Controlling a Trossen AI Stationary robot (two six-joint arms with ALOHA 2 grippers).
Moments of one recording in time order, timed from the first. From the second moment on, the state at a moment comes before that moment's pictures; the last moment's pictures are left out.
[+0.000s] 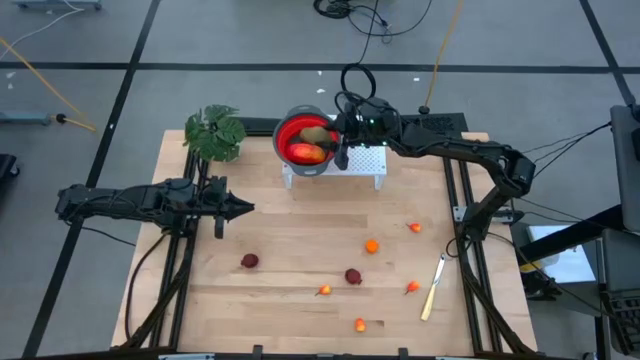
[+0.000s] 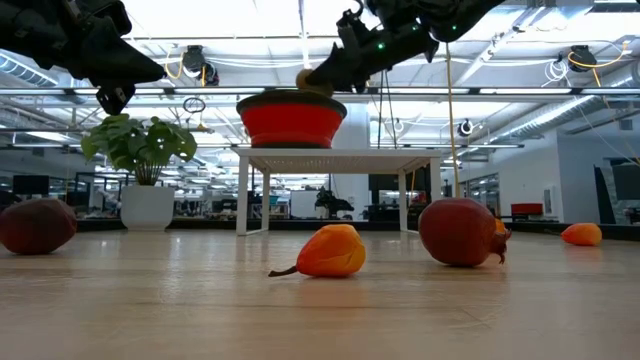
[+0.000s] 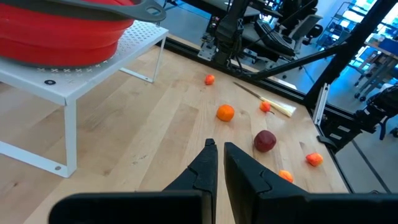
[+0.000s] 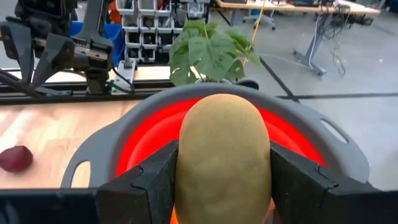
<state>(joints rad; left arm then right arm) -0.02 0.39 0.33 -0.18 -0.05 -0.37 -0.46 1.63 1.29 0.05 -0.27 -0.16</state>
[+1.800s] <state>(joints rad) -0.02 0.39 0.33 0.31 -0.37 -0.48 -0.32 1.62 1.29 0.14 -0.47 -0.21</state>
